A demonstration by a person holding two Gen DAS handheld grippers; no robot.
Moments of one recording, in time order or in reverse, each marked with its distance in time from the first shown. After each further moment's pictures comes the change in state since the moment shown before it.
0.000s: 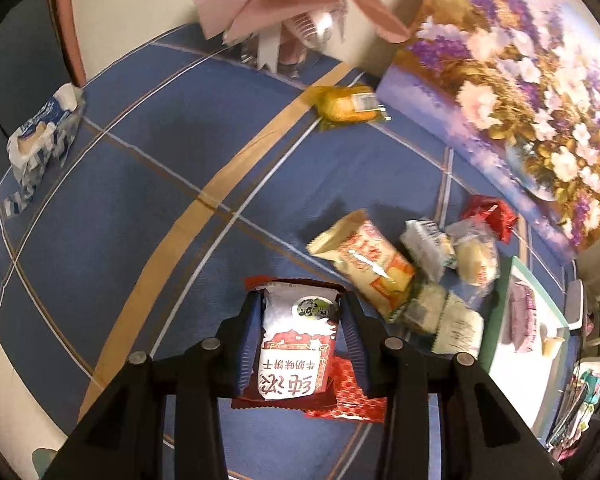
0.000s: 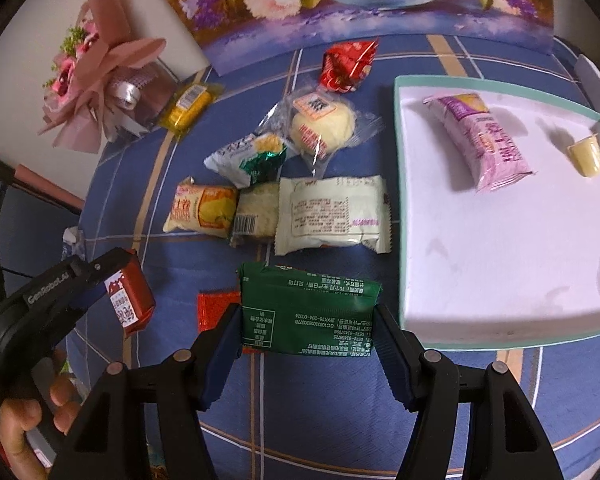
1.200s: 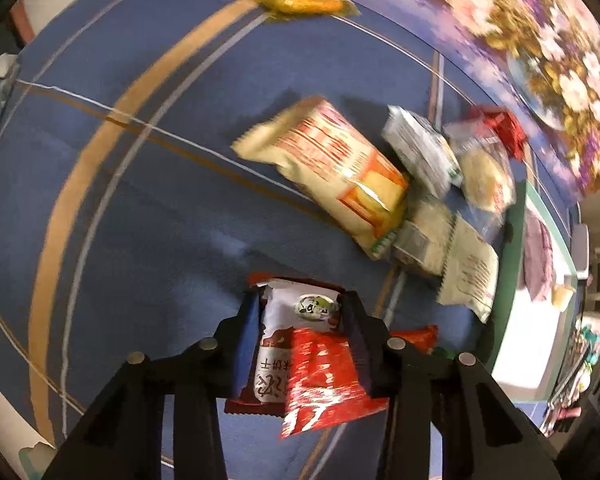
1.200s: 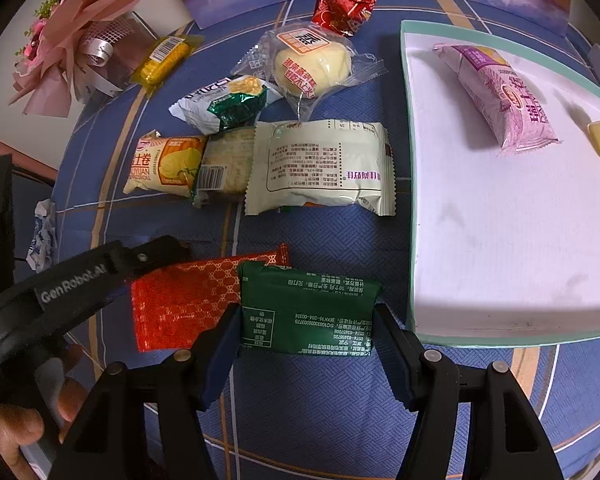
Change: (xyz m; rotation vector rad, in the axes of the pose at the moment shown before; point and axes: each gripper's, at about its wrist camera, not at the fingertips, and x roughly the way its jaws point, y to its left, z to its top) left arm 0.083 -0.027 -0.019 0.055 0.249 -0.037; right arm 0.065 0.015 -0.003 -0.029 0.130 -0.066
